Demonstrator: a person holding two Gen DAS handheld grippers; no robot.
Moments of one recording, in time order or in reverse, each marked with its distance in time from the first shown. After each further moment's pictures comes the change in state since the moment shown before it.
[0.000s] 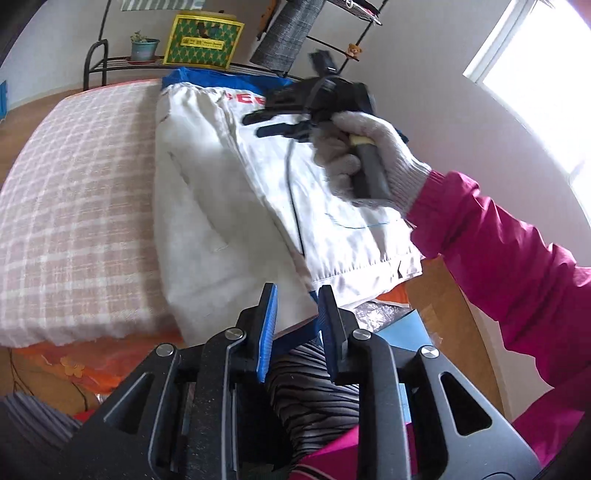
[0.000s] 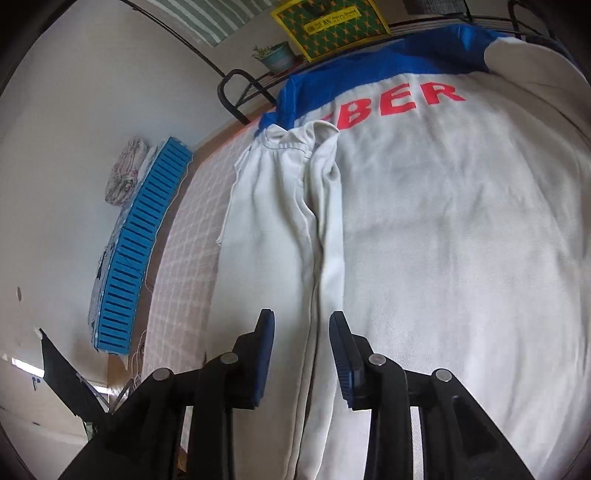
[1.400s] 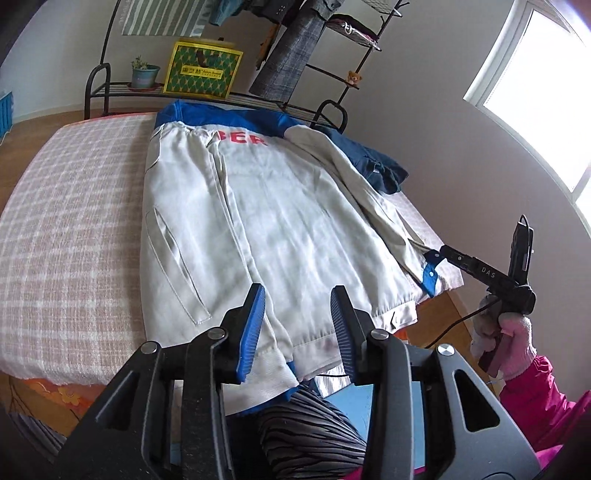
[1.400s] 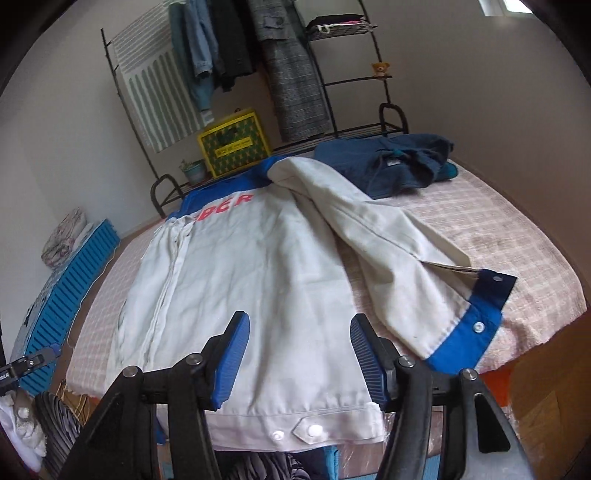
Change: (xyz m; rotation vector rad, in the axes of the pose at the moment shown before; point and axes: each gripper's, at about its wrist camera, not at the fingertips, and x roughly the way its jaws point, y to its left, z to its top) left arm 0.016 -0.030 0.063 0.015 -0.101 -0.001; right arm -0.267 -0.112 -0.208 0.055 -0.487 -0.428
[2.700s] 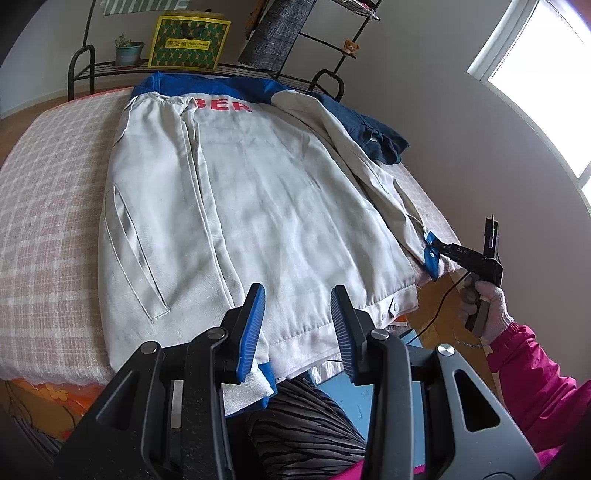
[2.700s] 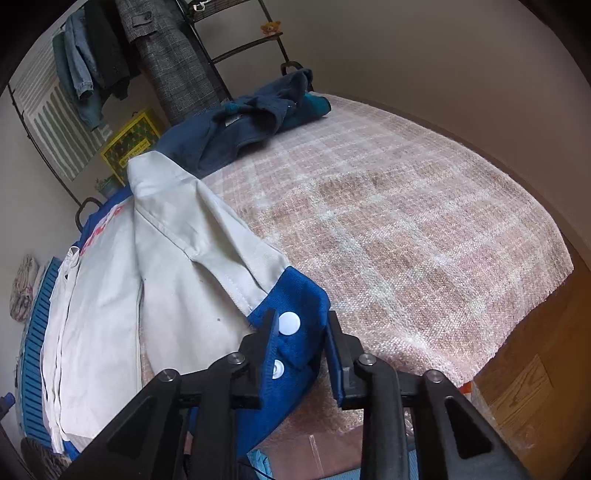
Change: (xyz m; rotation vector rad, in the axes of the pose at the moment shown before) left arm 0.057 -0.020 -0.003 0.012 0.122 0.000; right arm 0.077 -0.173 0.002 0.202 0.116 -0.123
